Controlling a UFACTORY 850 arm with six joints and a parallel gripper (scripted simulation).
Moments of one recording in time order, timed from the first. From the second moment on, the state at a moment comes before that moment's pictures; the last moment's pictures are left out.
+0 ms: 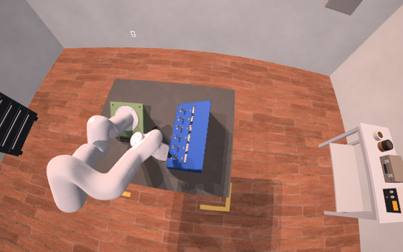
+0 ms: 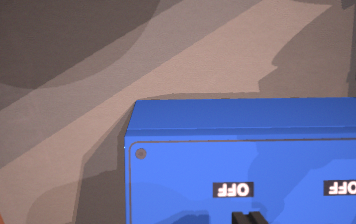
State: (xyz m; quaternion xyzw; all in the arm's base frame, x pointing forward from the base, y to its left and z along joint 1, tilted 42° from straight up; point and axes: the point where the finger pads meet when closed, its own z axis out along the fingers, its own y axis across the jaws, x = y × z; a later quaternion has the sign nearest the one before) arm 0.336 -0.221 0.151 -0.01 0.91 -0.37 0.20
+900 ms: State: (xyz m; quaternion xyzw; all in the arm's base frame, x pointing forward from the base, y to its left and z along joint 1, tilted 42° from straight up) arm 0.343 -0.220 0.153 -0.01 0.91 -0.37 0.20
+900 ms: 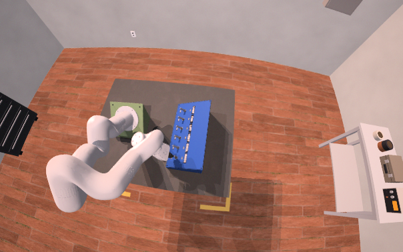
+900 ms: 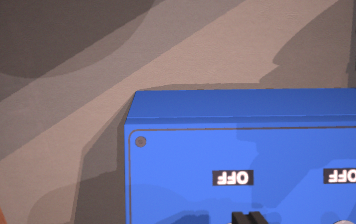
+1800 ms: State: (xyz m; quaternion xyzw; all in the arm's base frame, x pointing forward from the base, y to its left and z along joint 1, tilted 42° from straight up) arm 0.332 -0.222 0.149 -0.01 0.91 -0.37 0.20
